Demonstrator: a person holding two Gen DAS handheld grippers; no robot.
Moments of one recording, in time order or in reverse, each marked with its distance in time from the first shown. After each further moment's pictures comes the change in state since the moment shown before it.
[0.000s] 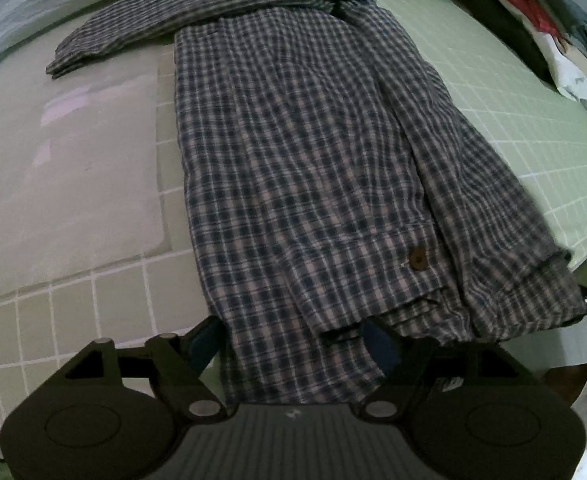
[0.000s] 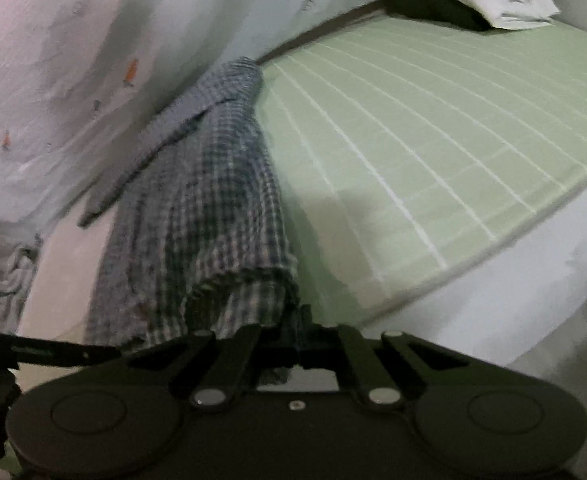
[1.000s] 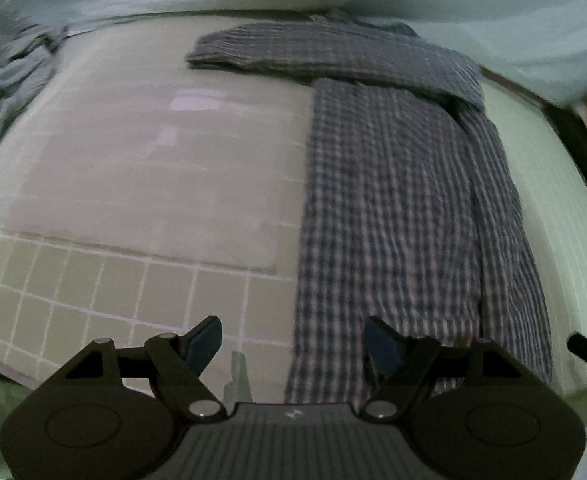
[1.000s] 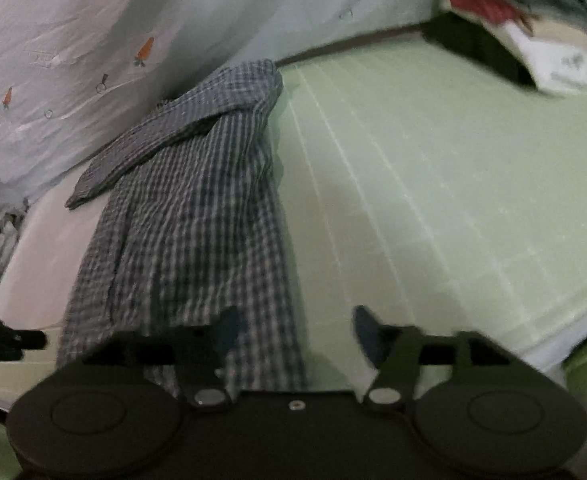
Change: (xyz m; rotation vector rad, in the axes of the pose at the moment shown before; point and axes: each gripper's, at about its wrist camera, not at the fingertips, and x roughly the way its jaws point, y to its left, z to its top) left arm -0.041 0.044 -0.005 -0.383 -0.158 0.122; right arm 0.028 0.014 0.069 -0.230 0.020 -0.039
